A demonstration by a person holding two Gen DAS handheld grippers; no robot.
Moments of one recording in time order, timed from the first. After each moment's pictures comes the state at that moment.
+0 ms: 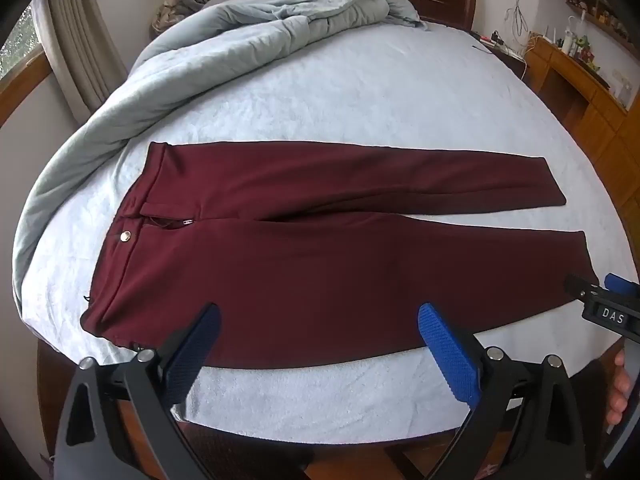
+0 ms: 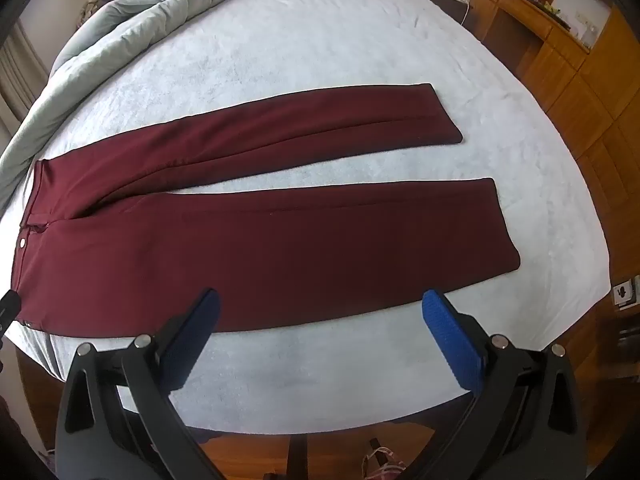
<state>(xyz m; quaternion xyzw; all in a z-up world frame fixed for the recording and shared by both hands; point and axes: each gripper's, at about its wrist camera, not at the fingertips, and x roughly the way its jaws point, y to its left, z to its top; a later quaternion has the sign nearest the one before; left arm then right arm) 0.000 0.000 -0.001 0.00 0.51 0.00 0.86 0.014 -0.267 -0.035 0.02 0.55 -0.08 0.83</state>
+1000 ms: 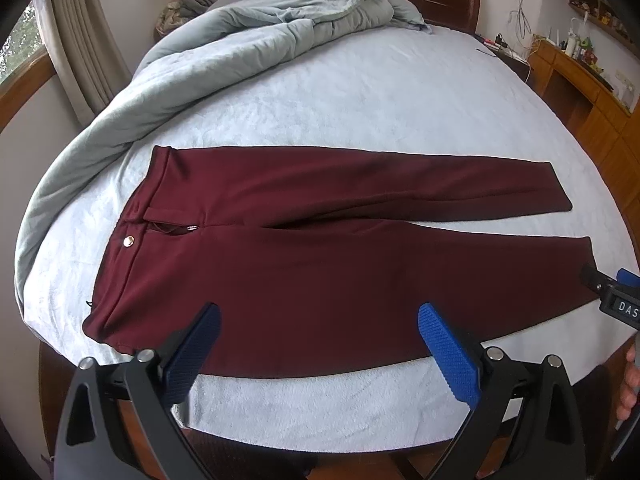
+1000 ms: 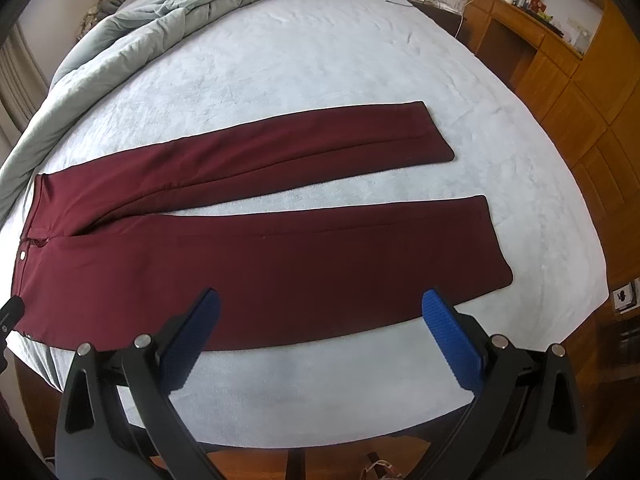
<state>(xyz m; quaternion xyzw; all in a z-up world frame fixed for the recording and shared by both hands) 0.007 0.003 0.001 0.01 0.50 0.01 0.86 0.020 -0.275 -0.022 0.01 0.53 -0.08 0.85</state>
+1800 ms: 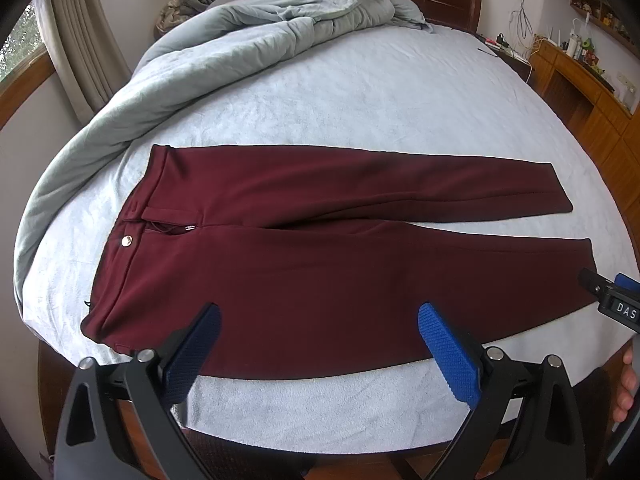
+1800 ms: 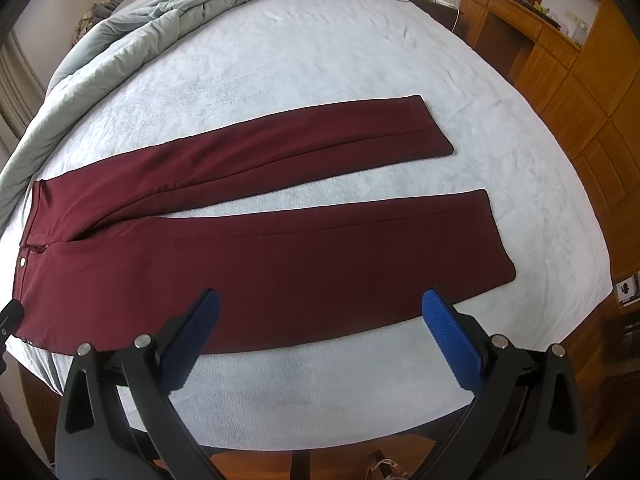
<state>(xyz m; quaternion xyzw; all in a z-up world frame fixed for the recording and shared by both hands) 0.011 0.002 -0.001 0.00 0.51 0.01 0.86 0.022 -0.282 -0.027 0.03 0.53 -0.09 0.84</state>
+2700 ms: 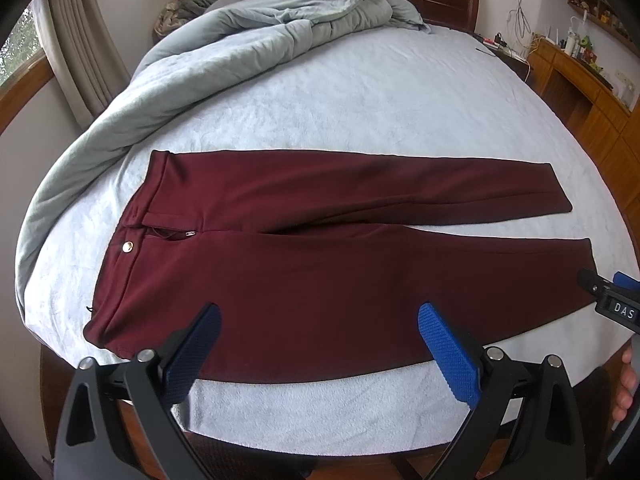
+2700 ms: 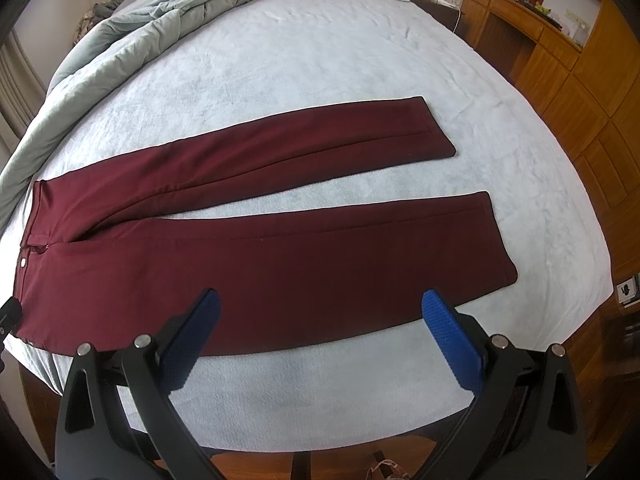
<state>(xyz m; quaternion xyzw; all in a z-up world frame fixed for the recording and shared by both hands) 0.010 0.000 0.002 0.01 0.50 0.01 0.86 0.023 -0.282 -0.028 0.03 0.53 -0.08 0.84</state>
